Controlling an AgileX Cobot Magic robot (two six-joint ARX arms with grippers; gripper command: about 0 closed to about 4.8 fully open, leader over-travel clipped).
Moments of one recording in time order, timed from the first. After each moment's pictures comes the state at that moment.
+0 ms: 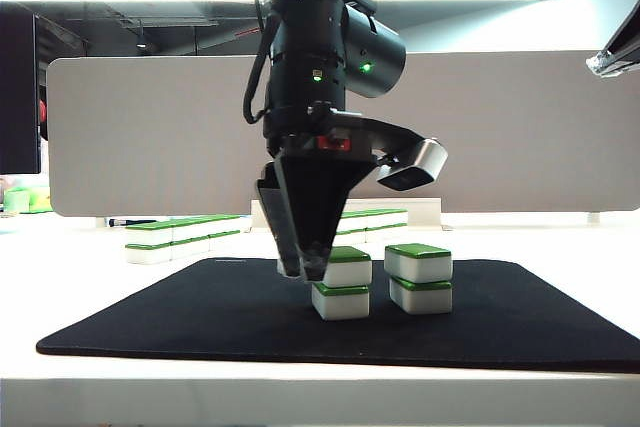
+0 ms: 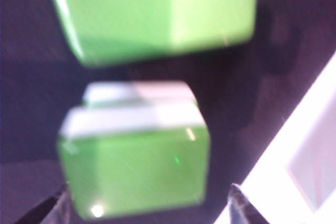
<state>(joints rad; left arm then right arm) -0.76 2.19 1.92 -1.38 0.10 0.54 0.18 0.70 0.54 -0.30 -0.37 0.18</state>
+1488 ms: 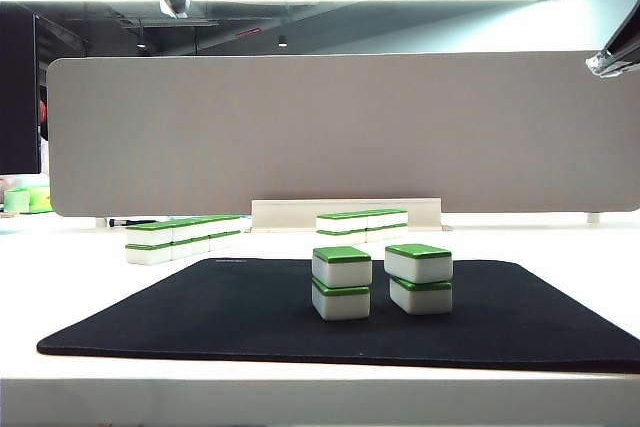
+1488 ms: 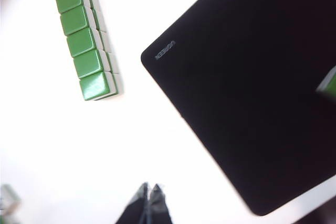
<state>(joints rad) -0.57 1.66 1.92 -1.31 -0.20 0.31 0.18 0.70 0.54 -0.30 -0.37 0.18</state>
